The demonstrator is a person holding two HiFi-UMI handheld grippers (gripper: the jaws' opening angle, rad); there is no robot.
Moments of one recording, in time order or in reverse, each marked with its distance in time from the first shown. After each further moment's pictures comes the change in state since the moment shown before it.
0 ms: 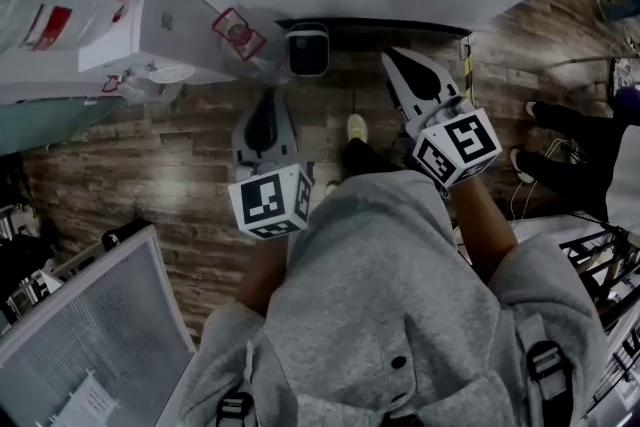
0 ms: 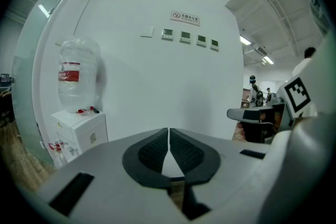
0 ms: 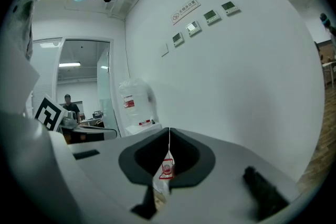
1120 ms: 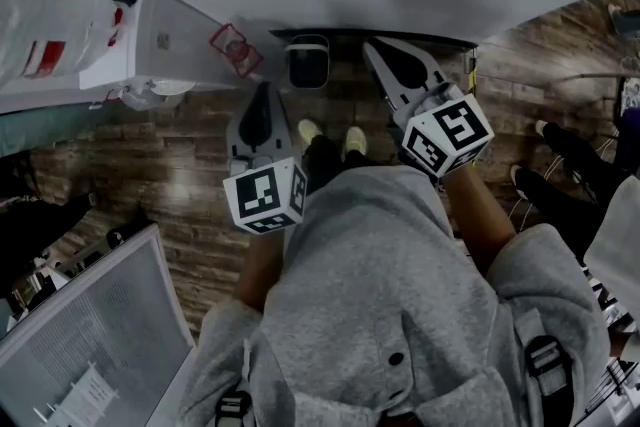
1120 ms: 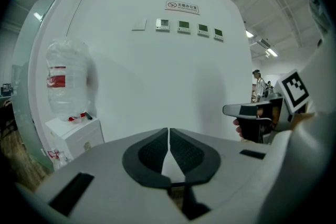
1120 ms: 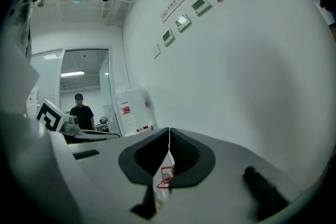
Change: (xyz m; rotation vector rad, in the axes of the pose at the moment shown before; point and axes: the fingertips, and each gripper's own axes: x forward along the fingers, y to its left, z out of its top) left arm 0.087 -0.023 0.030 0.043 0.012 0.056; right arm 0.057 -0.074 0.032 0.043 -0.025 0.096
